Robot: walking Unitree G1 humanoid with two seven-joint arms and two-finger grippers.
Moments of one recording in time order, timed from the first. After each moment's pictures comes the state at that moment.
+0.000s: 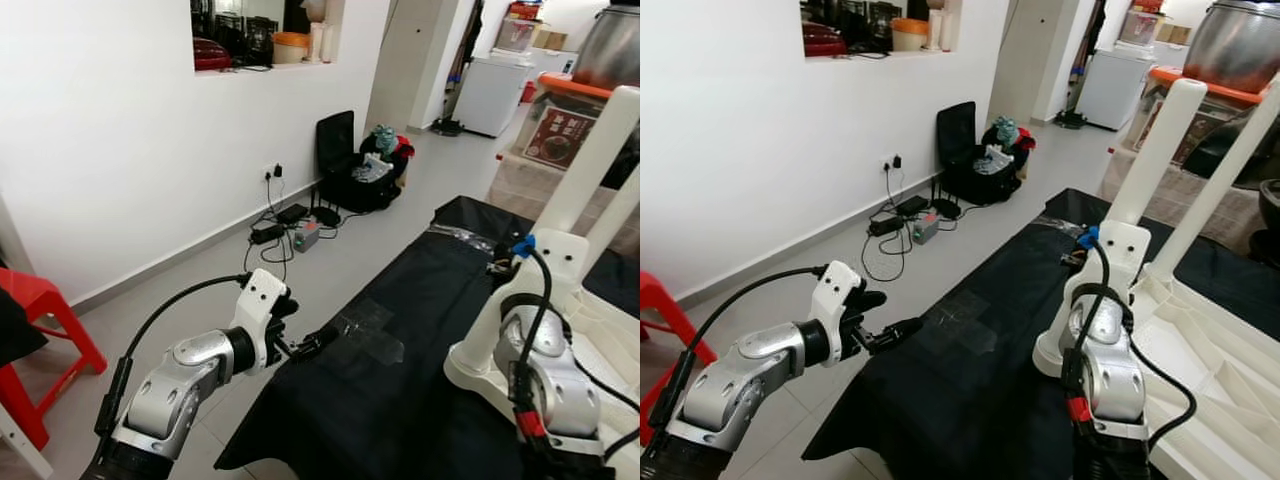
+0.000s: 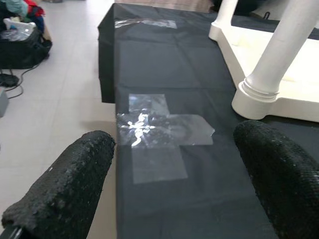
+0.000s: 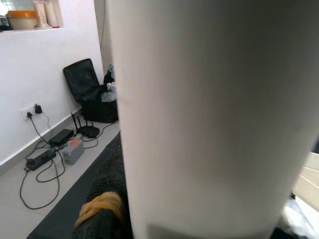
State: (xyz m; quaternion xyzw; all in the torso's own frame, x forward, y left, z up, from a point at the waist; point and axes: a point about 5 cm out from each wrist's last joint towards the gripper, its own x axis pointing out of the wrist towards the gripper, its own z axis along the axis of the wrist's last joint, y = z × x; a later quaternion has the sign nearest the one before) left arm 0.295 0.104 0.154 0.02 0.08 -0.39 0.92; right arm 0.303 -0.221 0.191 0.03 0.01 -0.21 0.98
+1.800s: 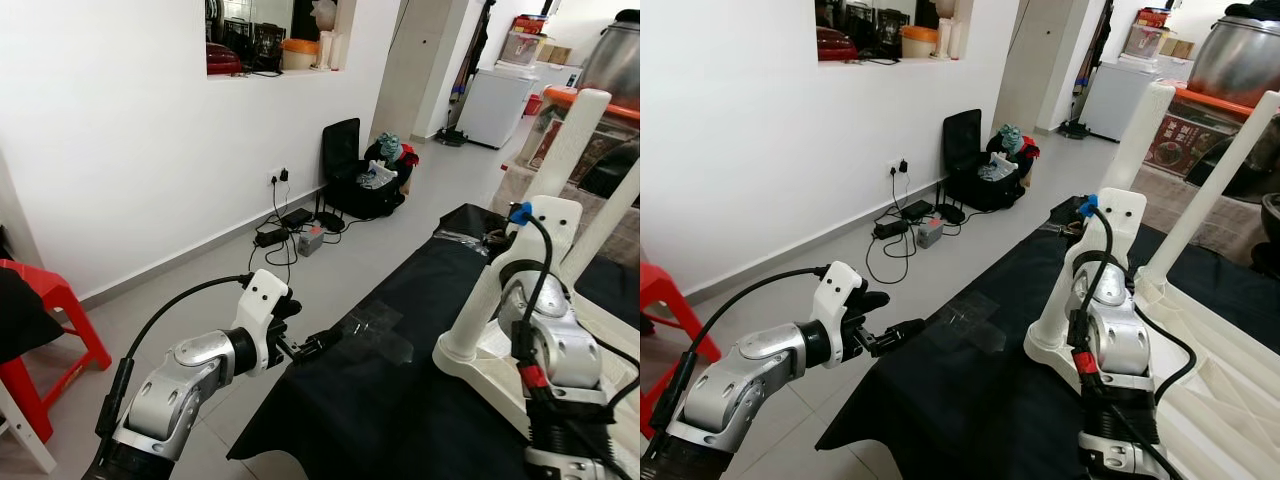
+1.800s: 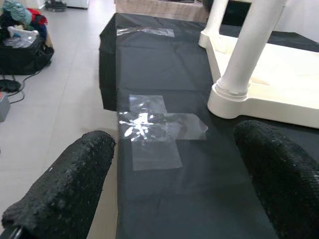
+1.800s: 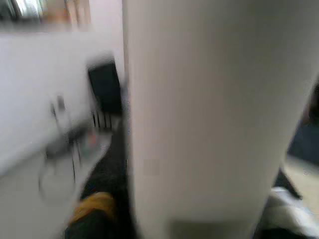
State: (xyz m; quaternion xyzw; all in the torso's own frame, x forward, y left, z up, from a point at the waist) left arm 0.294 0.101 0.154 0.02 0.08 -0.40 0.91; right arm 0.331 -0.229 0.200 0.01 0.03 -0.18 0.98
